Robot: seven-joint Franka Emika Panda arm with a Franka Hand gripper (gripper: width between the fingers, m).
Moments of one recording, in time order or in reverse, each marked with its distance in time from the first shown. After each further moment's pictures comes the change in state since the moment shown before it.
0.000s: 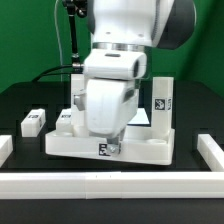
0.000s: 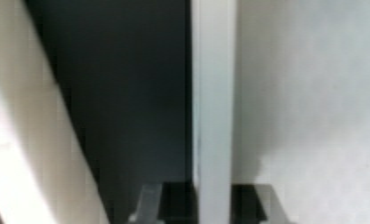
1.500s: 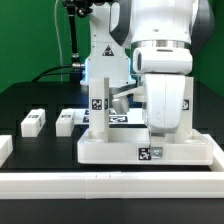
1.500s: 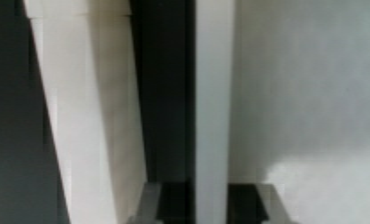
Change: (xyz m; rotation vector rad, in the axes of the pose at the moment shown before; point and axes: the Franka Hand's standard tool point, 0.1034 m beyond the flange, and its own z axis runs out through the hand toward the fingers) arm 0.057 0.007 -0.005 -0.107 0.055 -0.134
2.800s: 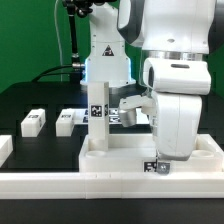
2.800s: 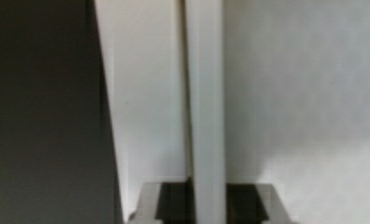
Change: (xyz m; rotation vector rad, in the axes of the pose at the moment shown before) arm 0.006 0.026 0.015 0.133 -0.041 0.000
